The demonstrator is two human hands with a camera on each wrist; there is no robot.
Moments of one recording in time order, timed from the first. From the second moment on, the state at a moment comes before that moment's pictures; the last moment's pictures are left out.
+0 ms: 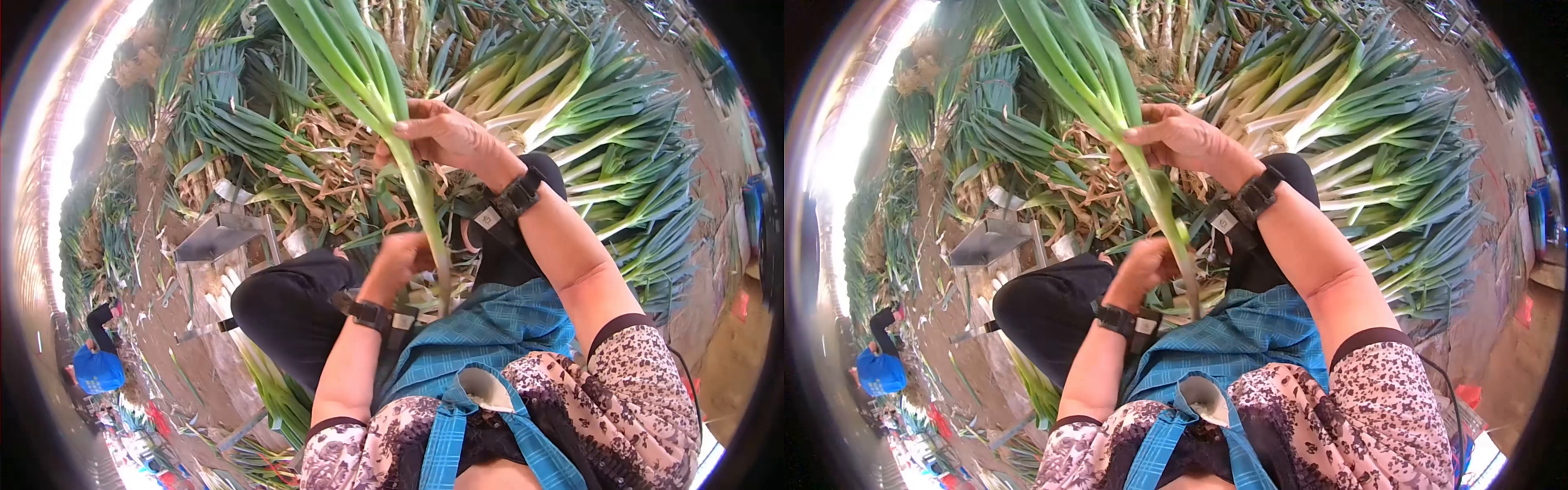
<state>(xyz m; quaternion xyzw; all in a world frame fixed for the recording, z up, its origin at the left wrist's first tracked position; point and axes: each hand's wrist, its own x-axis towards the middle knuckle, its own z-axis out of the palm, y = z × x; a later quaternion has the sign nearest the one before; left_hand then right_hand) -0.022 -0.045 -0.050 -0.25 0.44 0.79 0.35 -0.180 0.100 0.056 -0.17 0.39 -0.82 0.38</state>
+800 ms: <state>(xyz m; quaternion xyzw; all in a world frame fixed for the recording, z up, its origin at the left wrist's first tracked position) 0.026 -0.068 -0.035 0.15 0.97 0.18 0.08 -0.225 0.092 0.032 0.02 0.66 -0.74 0.07</state>
